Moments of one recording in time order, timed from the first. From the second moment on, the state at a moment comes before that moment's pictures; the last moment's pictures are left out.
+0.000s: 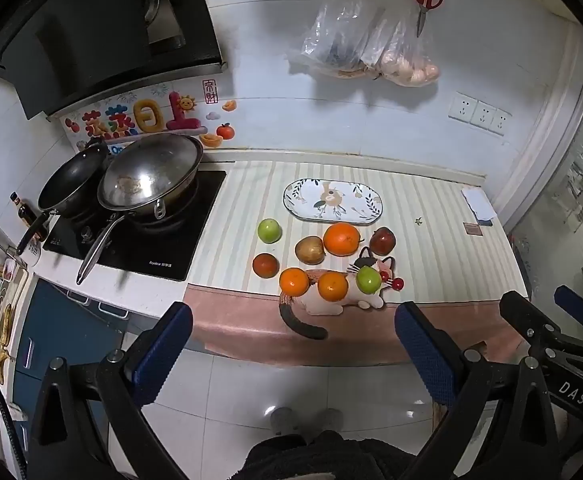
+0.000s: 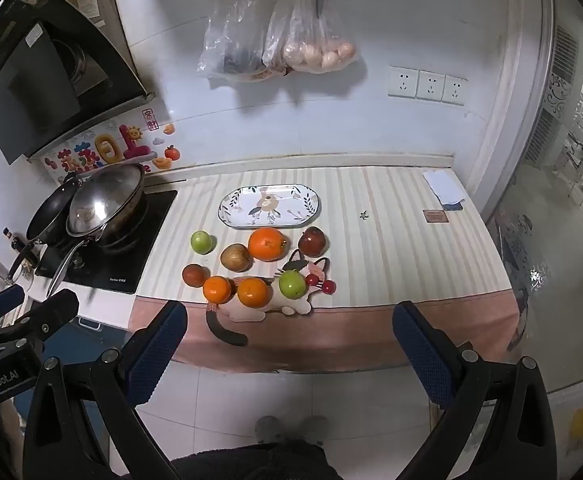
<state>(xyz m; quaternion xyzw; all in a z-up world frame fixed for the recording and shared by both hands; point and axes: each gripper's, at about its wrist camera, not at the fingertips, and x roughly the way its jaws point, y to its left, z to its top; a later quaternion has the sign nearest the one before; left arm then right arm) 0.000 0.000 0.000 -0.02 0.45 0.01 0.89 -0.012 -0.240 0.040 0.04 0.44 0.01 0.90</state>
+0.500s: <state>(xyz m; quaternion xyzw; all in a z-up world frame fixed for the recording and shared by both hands) 0.001 0.001 0.001 -0.01 0.45 0.00 0.89 -0.016 -0.245 0.043 0.04 0.44 0.01 0.90</state>
